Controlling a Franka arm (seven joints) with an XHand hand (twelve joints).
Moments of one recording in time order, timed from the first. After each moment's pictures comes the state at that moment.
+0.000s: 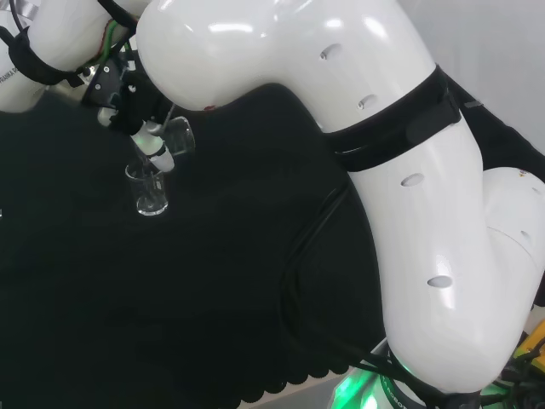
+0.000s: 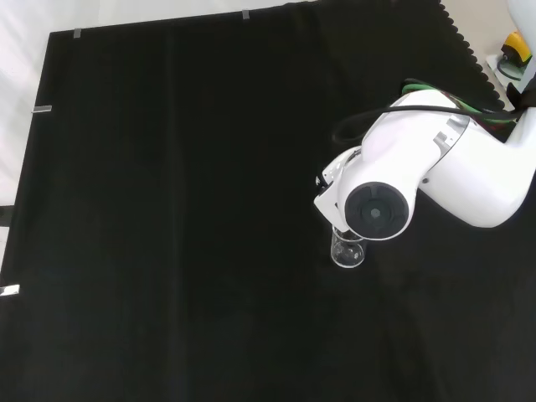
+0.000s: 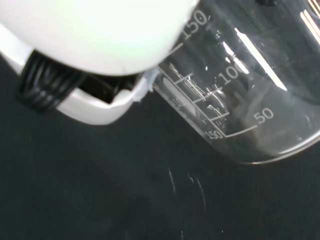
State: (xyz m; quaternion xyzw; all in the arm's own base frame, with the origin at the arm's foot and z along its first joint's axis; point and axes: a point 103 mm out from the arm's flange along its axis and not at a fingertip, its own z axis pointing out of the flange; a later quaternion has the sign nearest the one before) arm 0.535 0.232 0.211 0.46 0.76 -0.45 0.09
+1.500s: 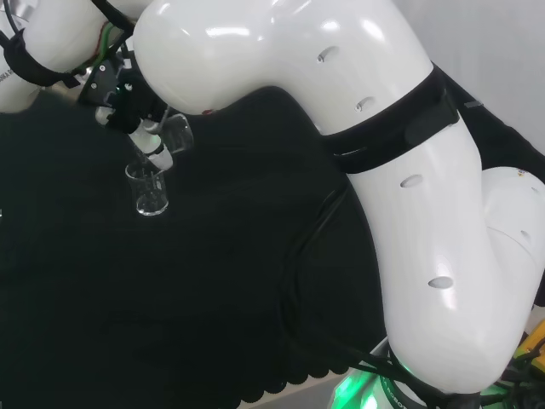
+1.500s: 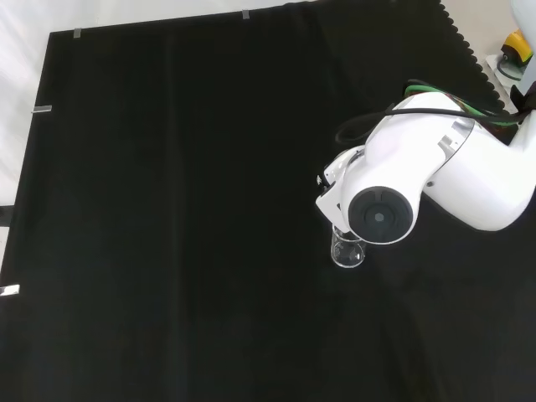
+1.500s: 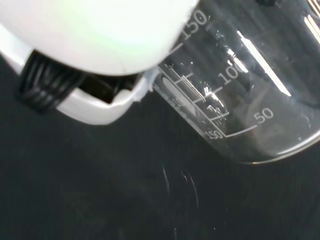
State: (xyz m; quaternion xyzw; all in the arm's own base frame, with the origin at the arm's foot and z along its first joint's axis) arm 0.535 0.237 0.218 0.46 0.76 -0.45 0.09
